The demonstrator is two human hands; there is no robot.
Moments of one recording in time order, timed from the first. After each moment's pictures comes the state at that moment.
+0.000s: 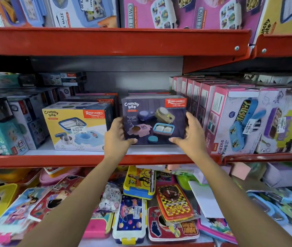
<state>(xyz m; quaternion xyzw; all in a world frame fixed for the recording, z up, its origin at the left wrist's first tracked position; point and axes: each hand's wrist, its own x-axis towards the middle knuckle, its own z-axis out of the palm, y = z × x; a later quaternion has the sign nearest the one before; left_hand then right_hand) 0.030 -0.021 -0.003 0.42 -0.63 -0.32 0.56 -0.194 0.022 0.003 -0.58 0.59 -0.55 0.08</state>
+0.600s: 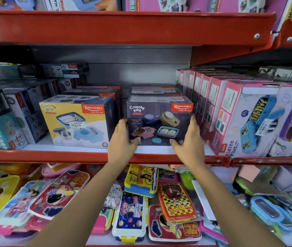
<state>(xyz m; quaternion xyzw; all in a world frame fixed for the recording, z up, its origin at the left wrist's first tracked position) 0.016 -0.032 -0.023 0.52 -0.70 -0.10 0.48 -0.181 0.013 -0.020 -0.58 0.68 -0.45 -0.02</state>
